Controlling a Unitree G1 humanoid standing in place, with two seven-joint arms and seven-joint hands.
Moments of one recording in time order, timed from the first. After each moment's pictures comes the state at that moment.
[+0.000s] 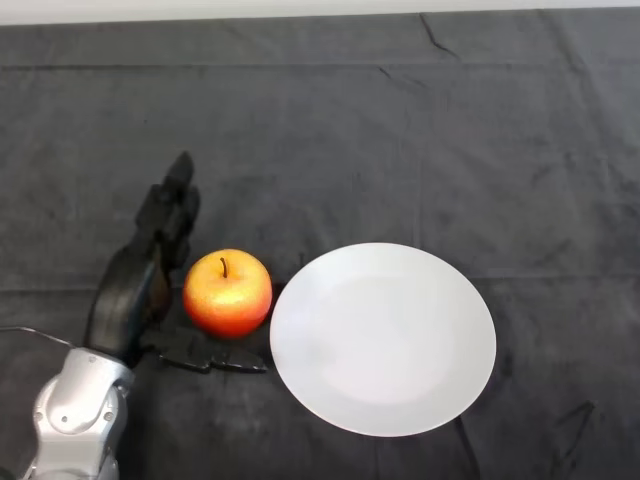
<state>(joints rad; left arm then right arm) -0.40 0.28 -0.15 0.91 -0.25 -0.82 -0.29 -0.72 -0.64 -0.77 1.22 0.73 0.72 0.66</state>
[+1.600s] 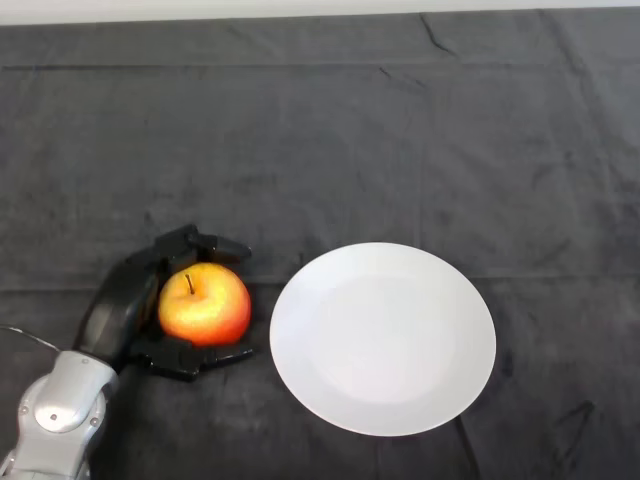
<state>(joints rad) -0.39 0.36 -0.17 0.70 -0.05 -0.74 0.00 -0.72 -0.64 -0.77 1.22 0.73 0.72 0.66</state>
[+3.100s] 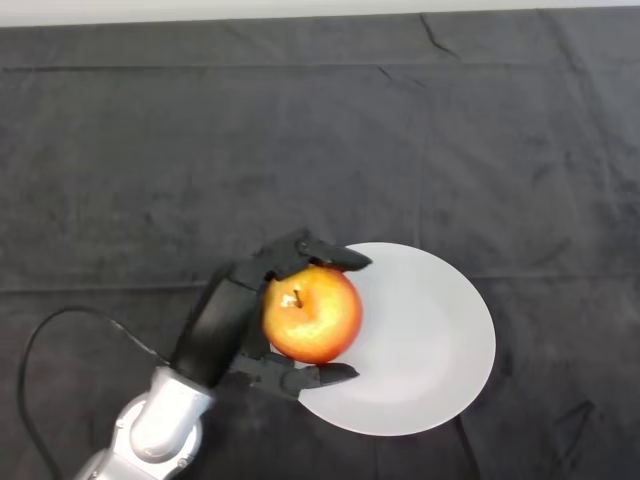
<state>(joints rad) -0.40 0.25 -0.54 0.79 0.02 -0.94 0.17 -0.72 -0.64 -0.77 1.22 0.73 0.72 0.66</state>
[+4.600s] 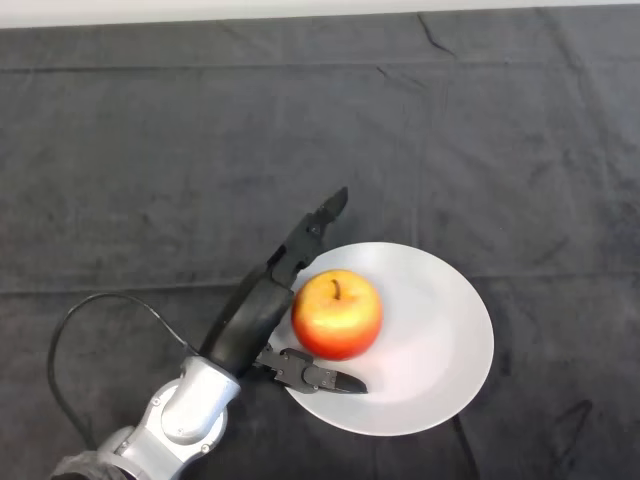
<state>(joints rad) -0.49 0.34 -0.52 0.90 0.01 -0.92 0.22 -0.72 -0.64 -0.77 1.22 0.73 0.72 0.66</state>
